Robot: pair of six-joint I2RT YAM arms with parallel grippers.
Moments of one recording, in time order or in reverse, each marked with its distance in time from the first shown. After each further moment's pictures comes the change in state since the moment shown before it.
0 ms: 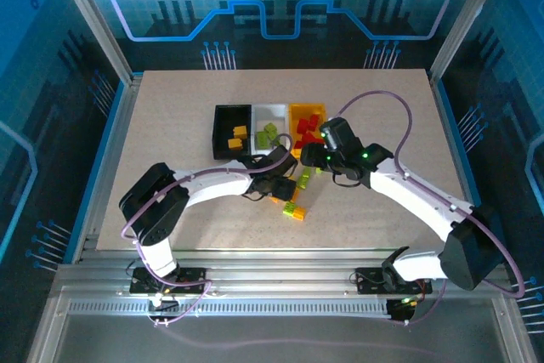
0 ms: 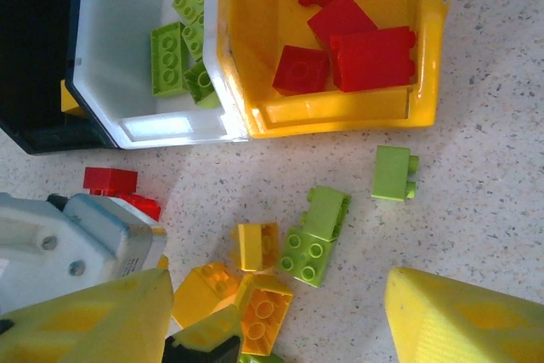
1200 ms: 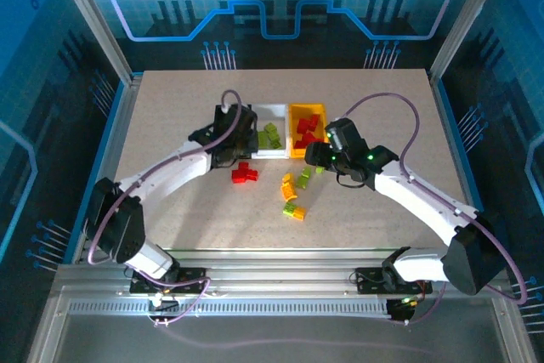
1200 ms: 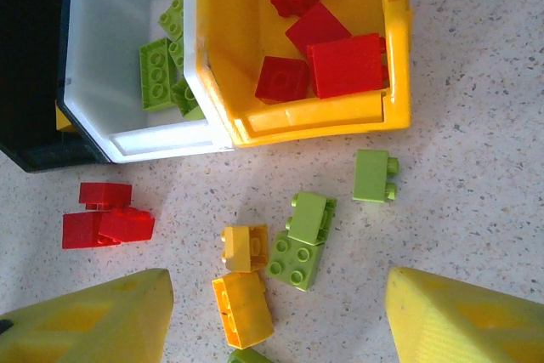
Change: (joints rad) left arm 0.298 -0.216 0.103 -0.005 -0.145 -0.063; right arm -0.029 -0.031 -0.033 0.014 -0.001 0.023
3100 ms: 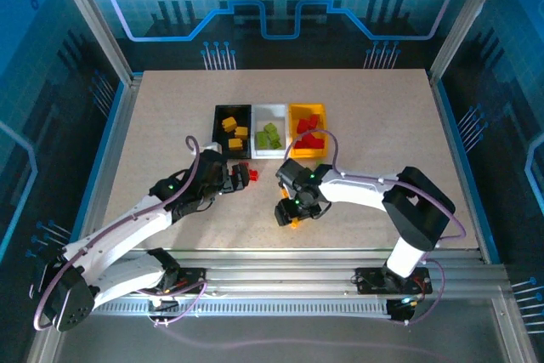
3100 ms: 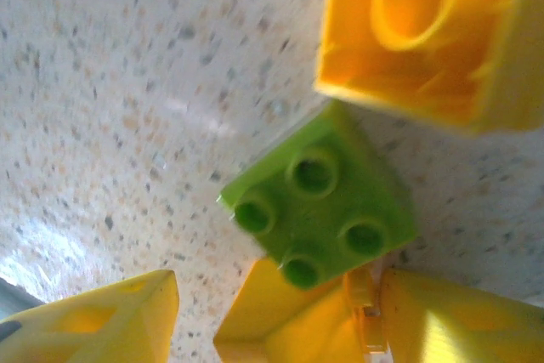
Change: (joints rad) left arm -0.093 -0.529 -0.500 -0.006 0.040 -0.184; right arm 0.306 0.393 -0.021 -0.088 -0.272 -0.198
